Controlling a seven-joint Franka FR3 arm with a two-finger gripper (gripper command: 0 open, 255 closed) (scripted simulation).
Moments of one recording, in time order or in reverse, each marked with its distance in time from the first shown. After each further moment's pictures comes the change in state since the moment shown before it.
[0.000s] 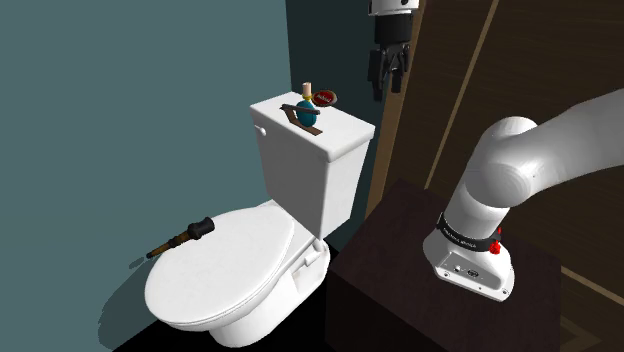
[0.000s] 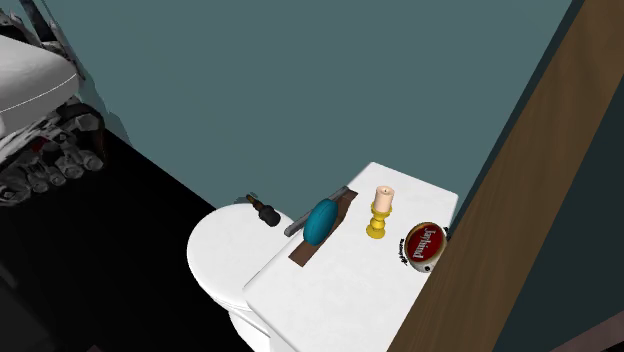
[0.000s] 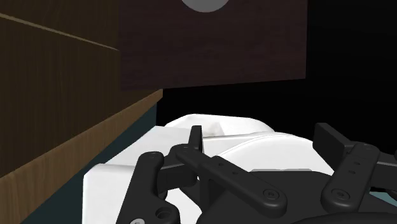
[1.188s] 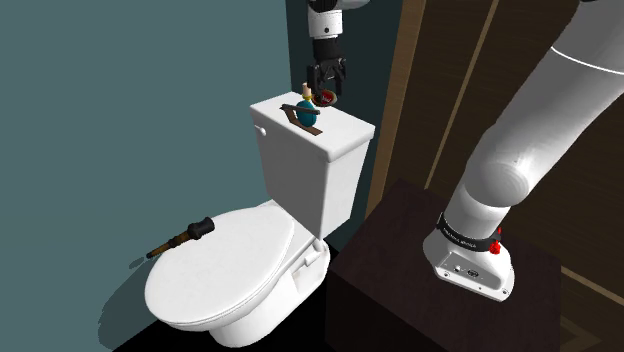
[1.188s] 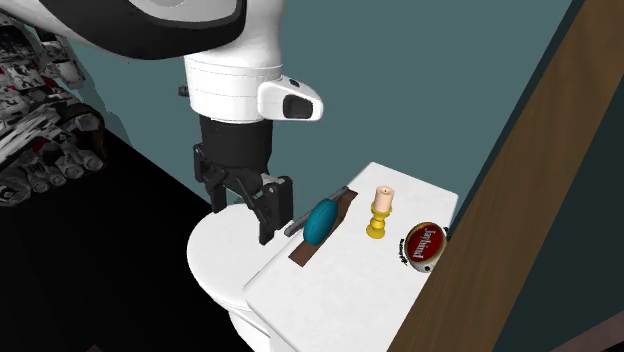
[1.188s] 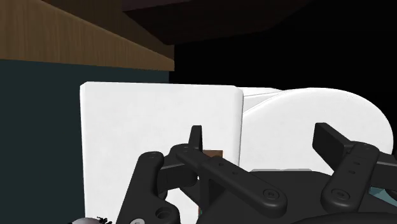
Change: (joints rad) arm -0.019 0.640 -0.032 0.350 -0.025 0.281 -0.004
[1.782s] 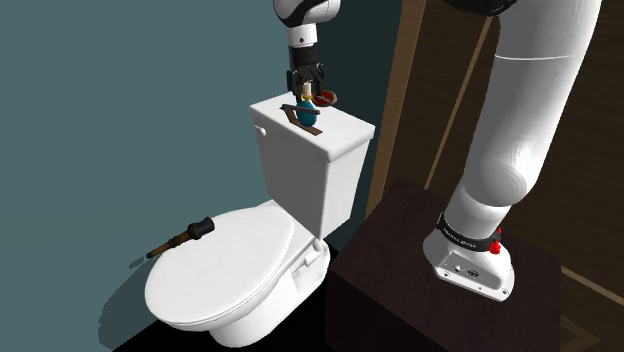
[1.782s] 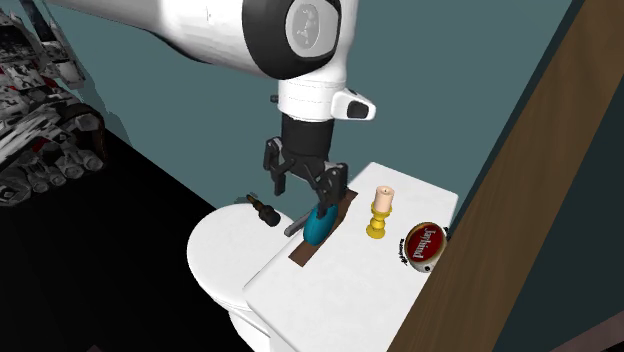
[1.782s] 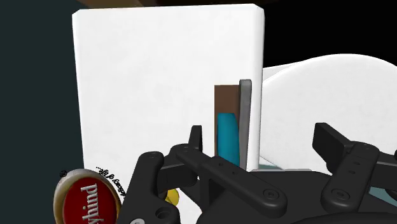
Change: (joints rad) arm -0.018 0.350 -0.018 0.329 0.005 0.015 0.002
